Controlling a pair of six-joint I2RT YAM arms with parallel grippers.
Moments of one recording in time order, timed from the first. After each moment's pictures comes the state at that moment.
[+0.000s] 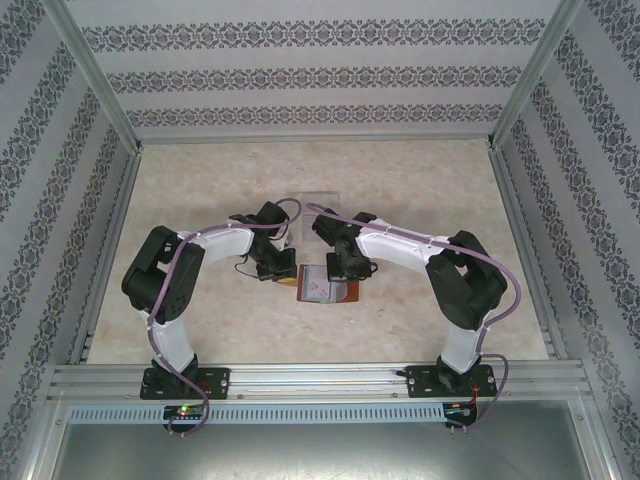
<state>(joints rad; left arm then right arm) -0.47 1.84 1.07 -0.60 0.45 -0.58 0.73 1.82 1.22 -0.89 0.00 0.72</state>
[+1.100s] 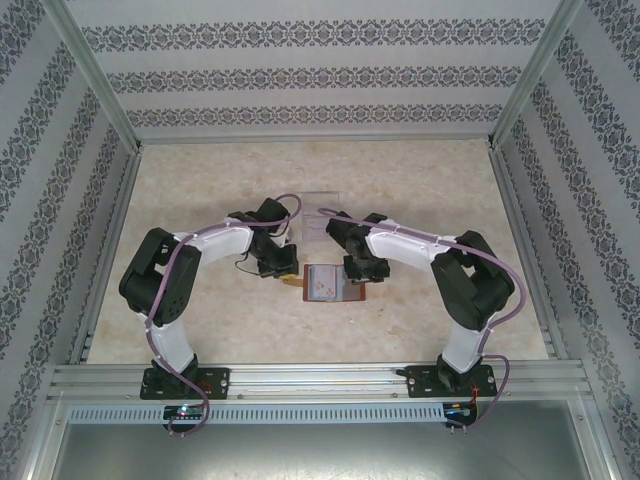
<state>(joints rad) -0.48 1.81 1.11 -0.62 0.45 -0.60 0.67 1.76 1.16 -0.95 0.12 0.65</state>
